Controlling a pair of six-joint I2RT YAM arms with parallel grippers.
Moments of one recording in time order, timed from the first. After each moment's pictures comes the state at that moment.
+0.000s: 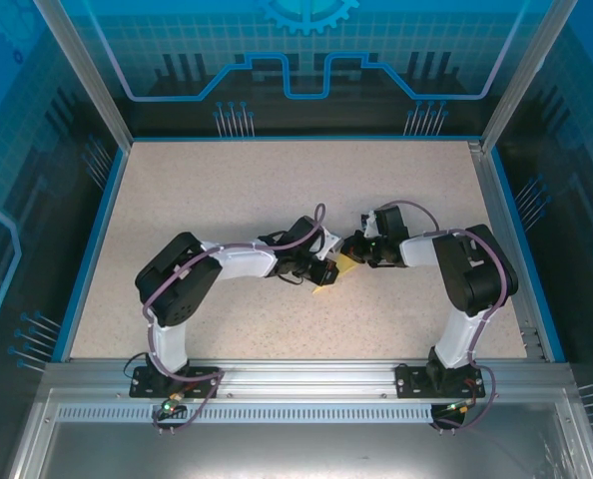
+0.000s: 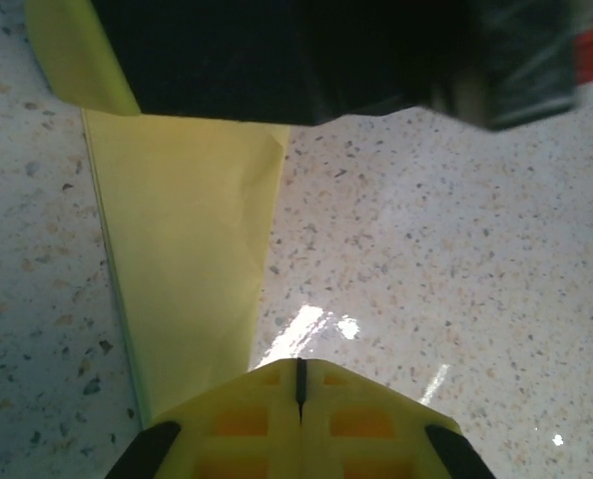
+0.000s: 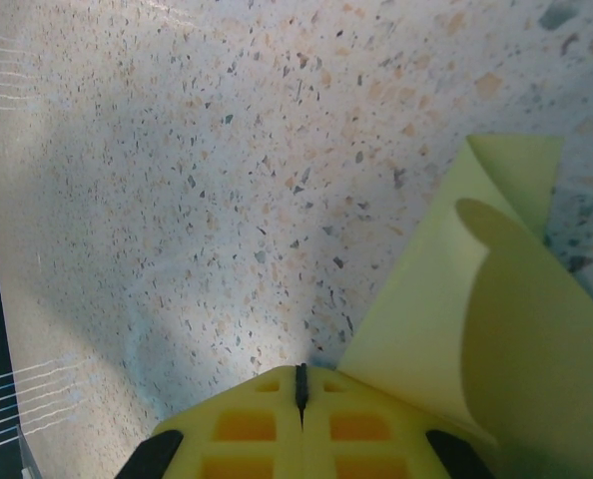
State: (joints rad) left arm -0.74 1.91 1.08 -0.10 0.42 -0.33; right arm 0.29 1.82 0.77 0.14 -0.54 0.71
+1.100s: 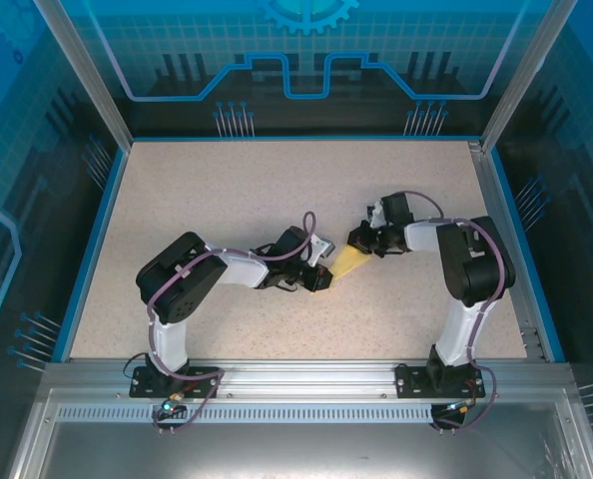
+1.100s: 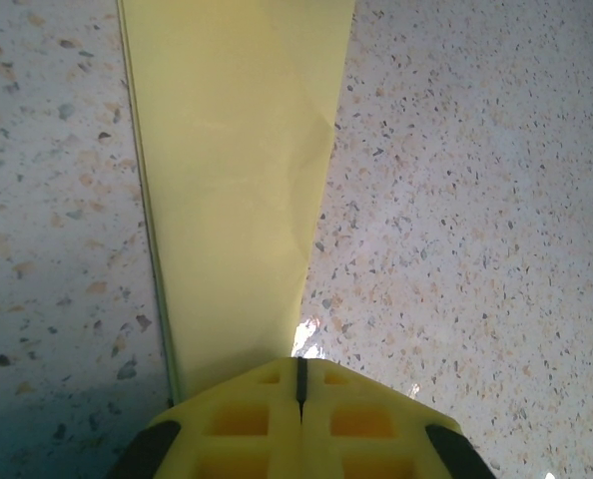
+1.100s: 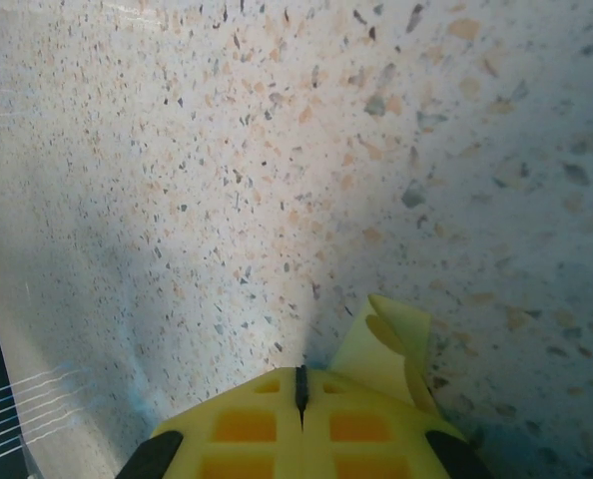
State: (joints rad) left arm -0.72 1.92 0.89 0.20 0.47 -0.38; right arm 0.21 1.89 0.93 -0.06 -0.58 0.64
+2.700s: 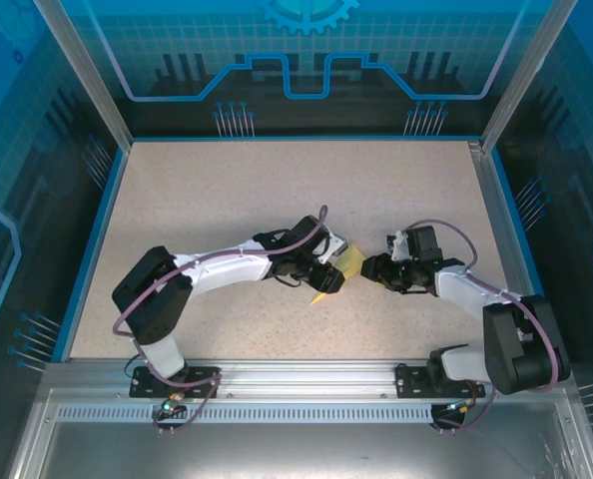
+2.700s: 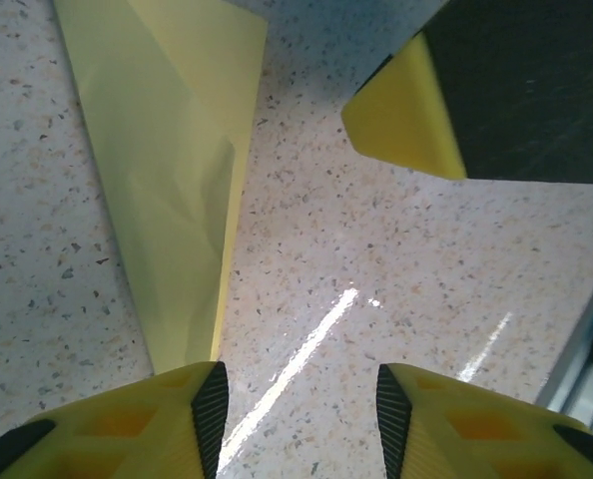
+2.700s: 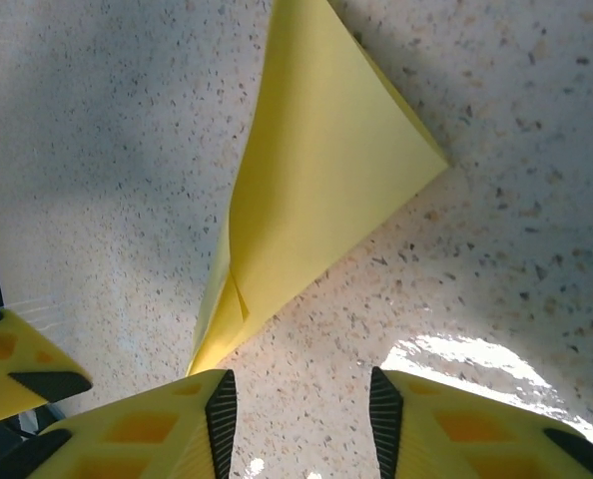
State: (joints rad) left arm -0.84 1.76 1.15 -0.38 0.29 -0.28; right arm 0.19 1.31 0.52 -0.23 -0.58 0.59
